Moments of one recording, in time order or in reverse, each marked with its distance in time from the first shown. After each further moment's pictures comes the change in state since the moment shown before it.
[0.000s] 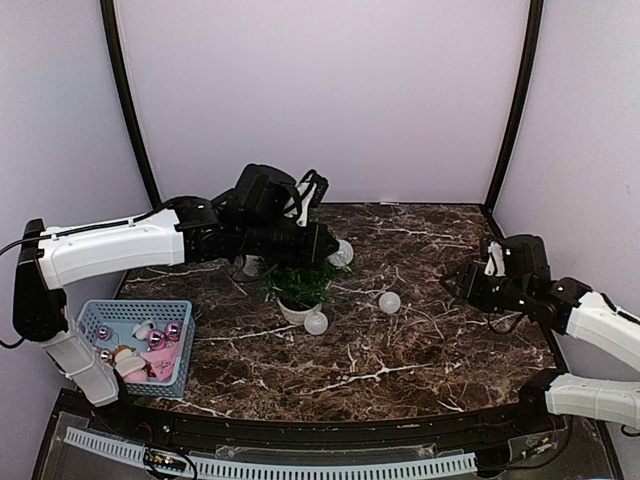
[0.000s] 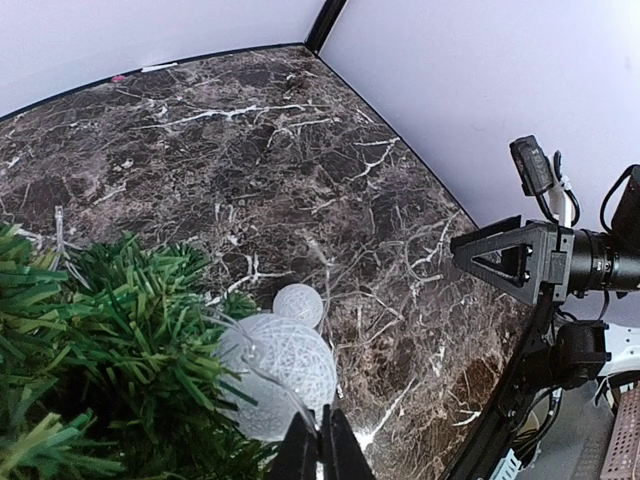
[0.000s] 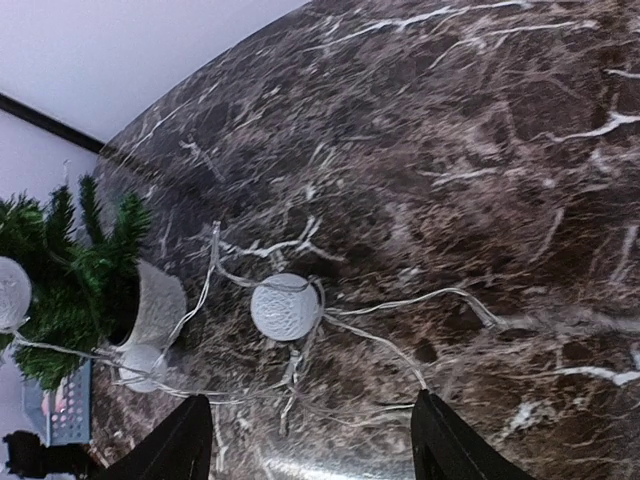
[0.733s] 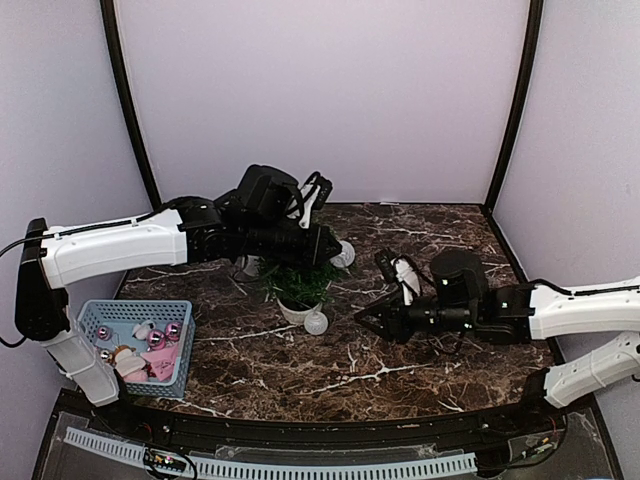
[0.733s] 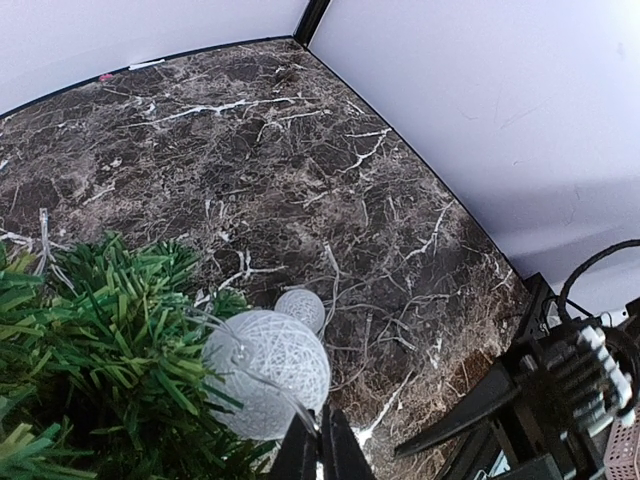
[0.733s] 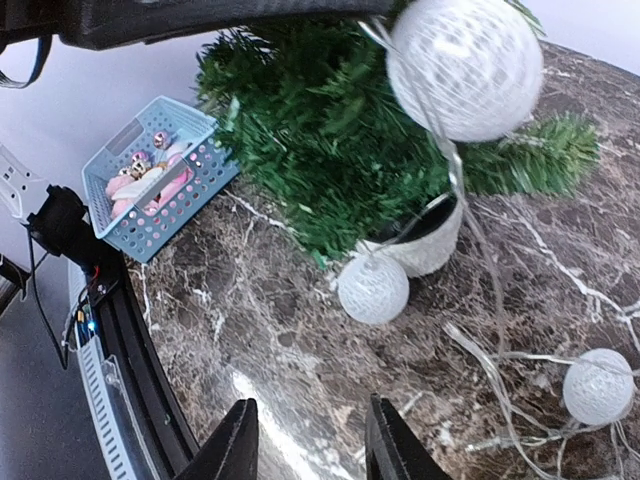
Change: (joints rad) left arm 0.000 0.015 0.006 -0.002 0.052 0.025; right arm 0.576 0.314 0.085 0.391 -0.019 -0.315
